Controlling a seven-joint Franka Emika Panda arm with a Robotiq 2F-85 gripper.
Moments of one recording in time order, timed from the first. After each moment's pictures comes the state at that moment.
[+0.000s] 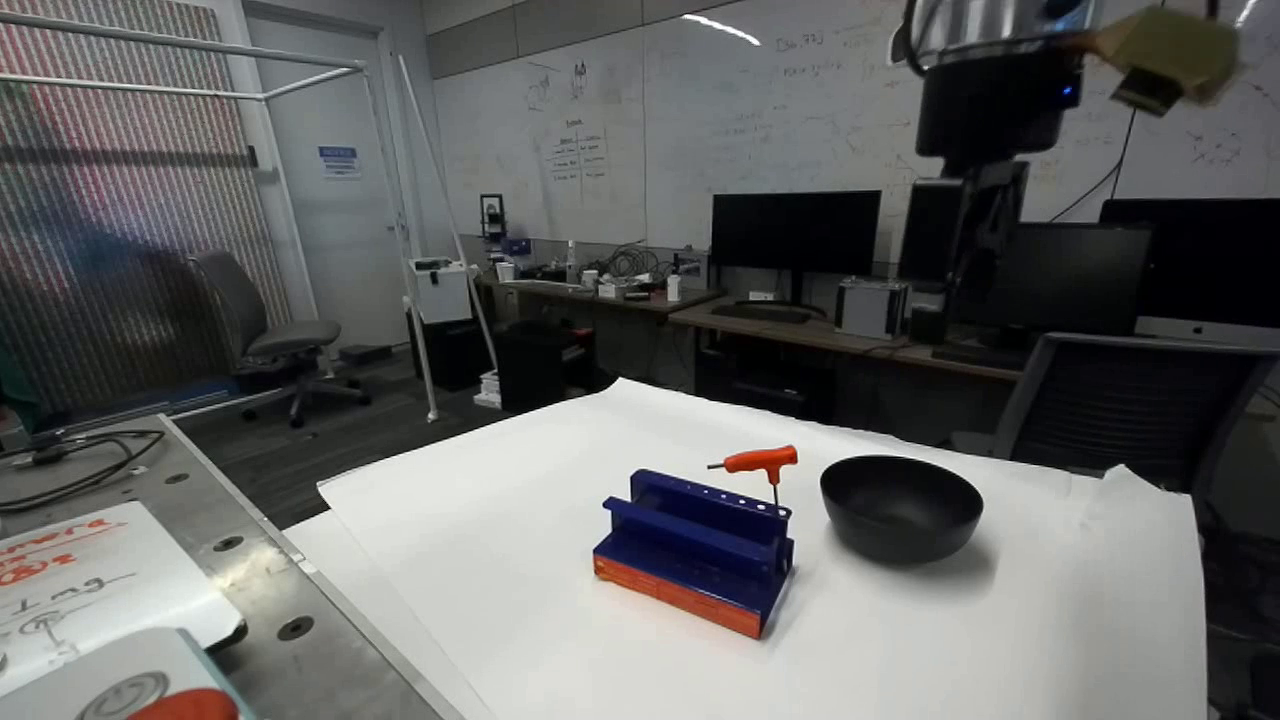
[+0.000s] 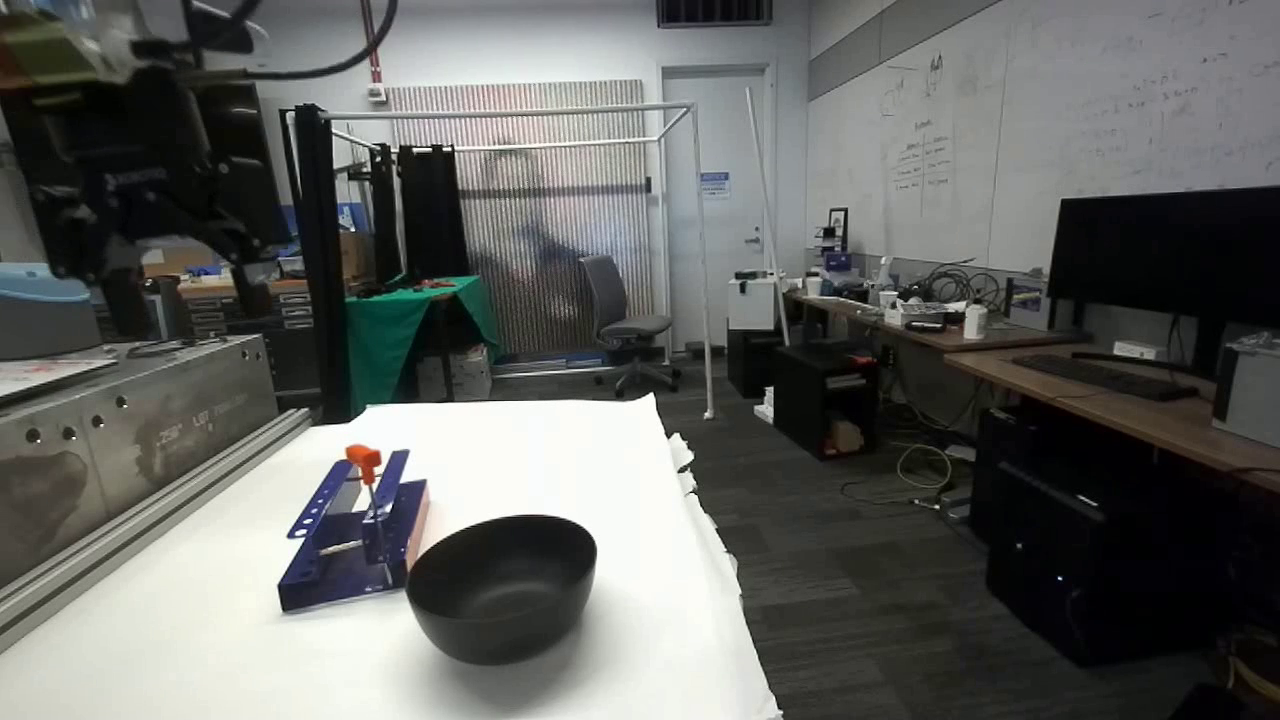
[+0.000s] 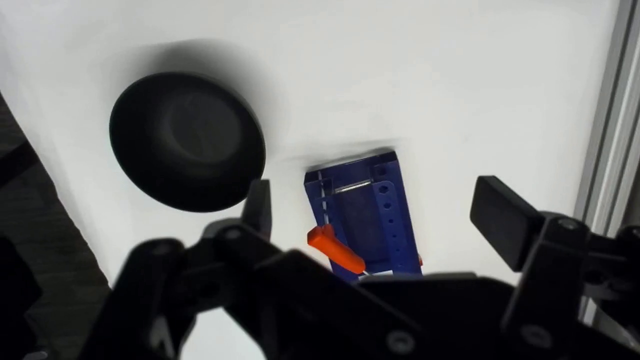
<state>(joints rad) 0.07 -0.29 0.20 -2.16 -0.05 1.88 0.24</state>
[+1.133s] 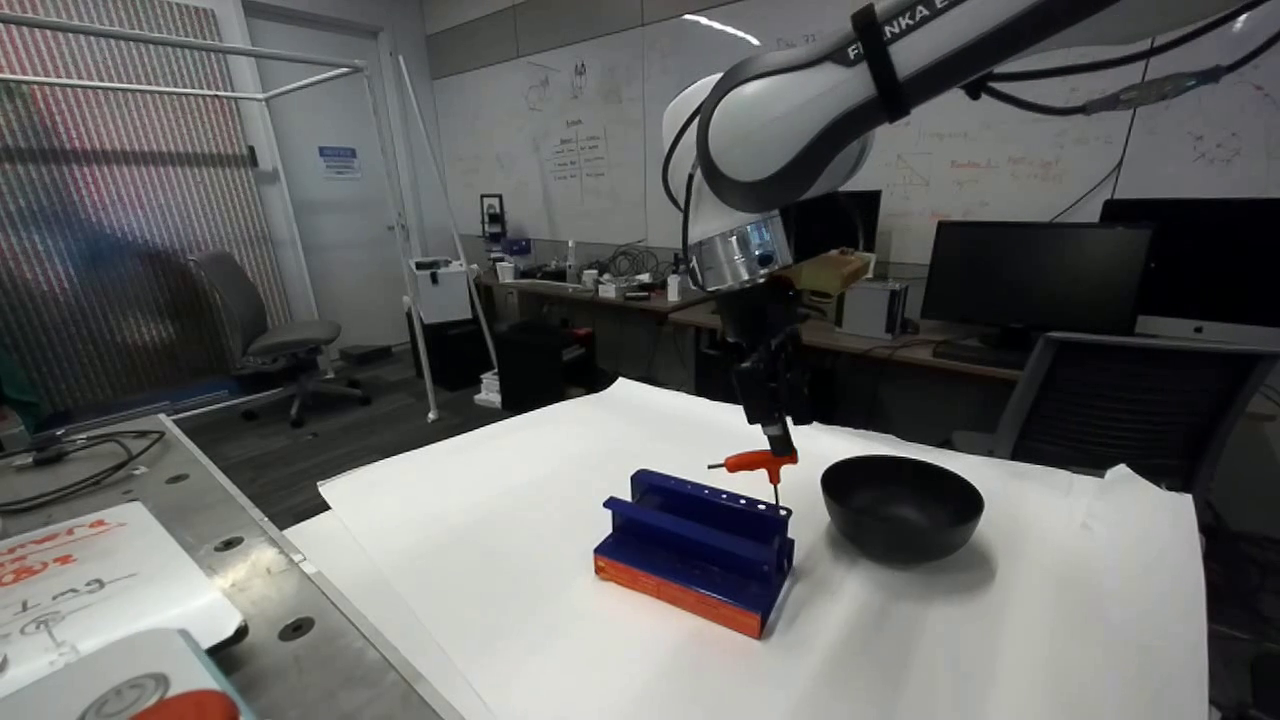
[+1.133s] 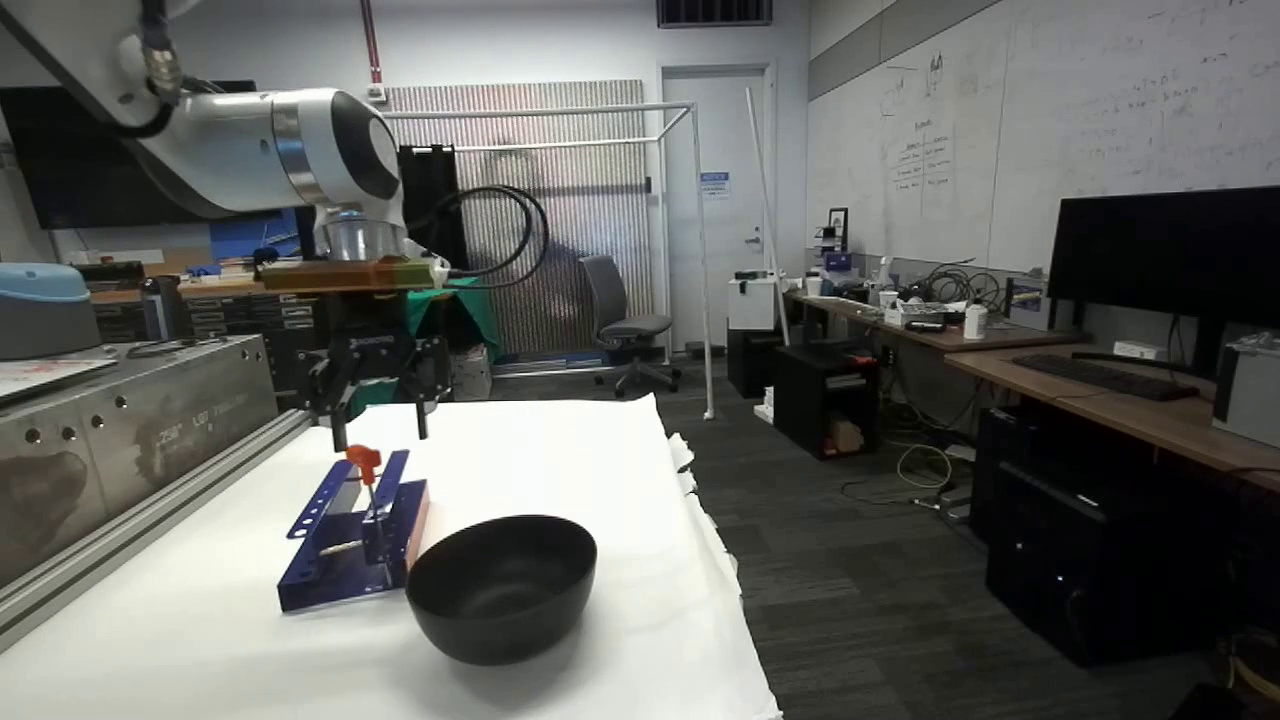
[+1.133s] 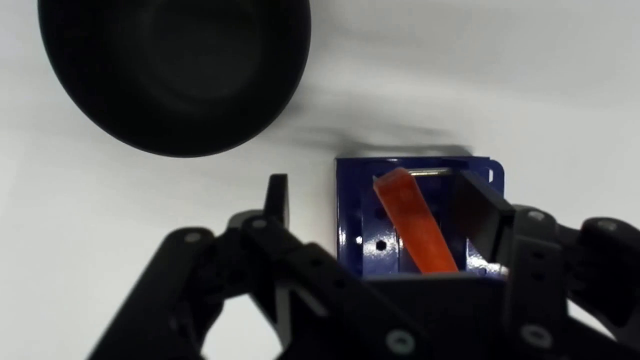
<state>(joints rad) 0.07 0.47 0.11 -1.53 -0.13 1.67 -0.10</state>
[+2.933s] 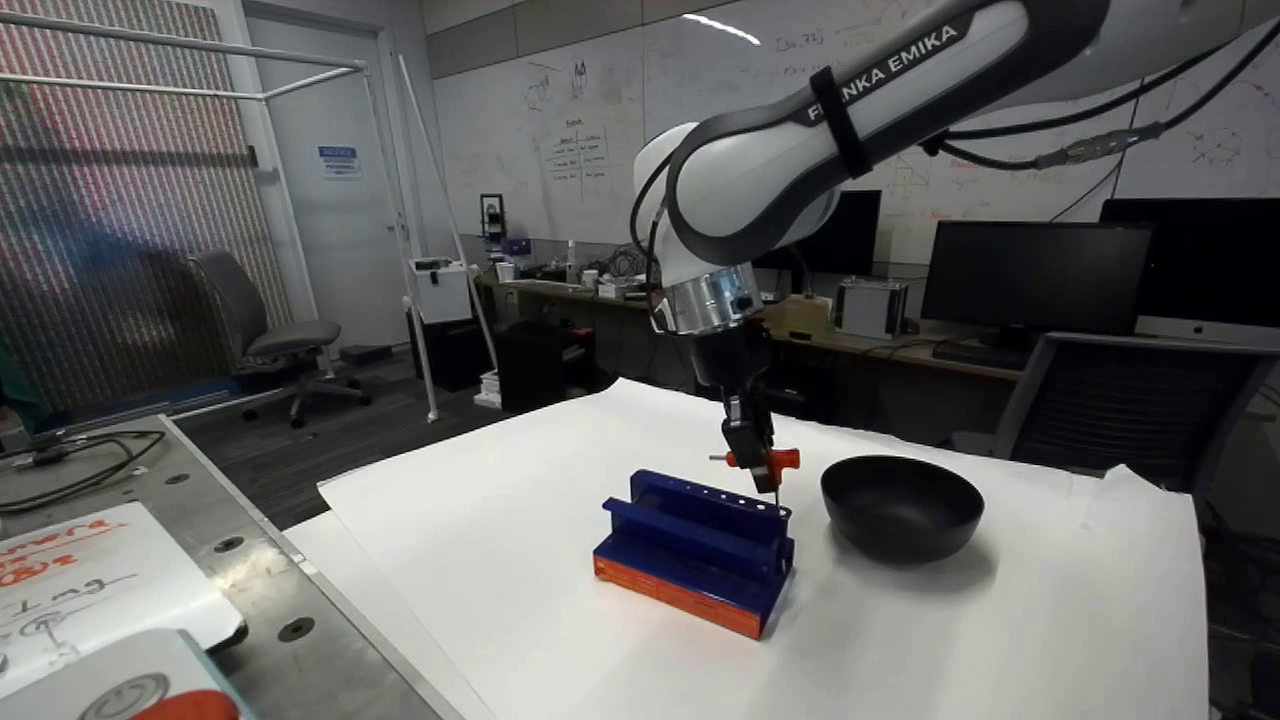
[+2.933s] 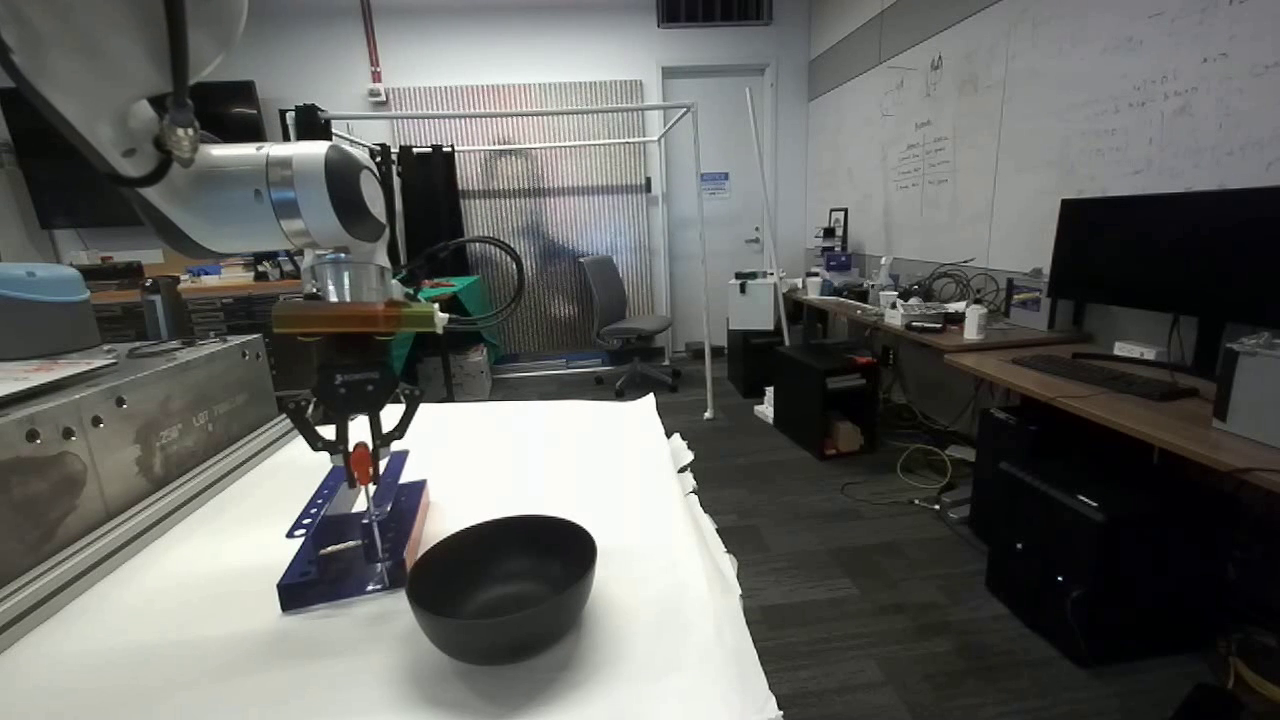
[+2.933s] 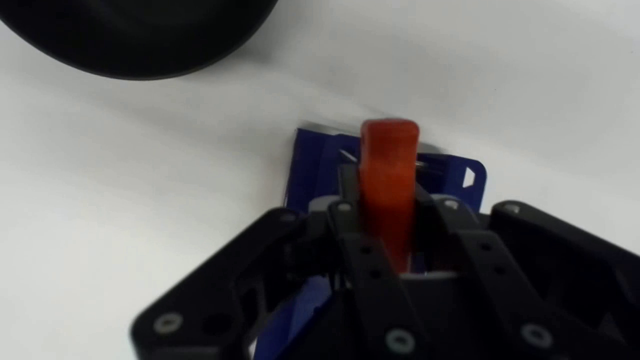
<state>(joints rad) 0.09 0.55 0.14 -1.50 -0.12 1.72 -0.27</state>
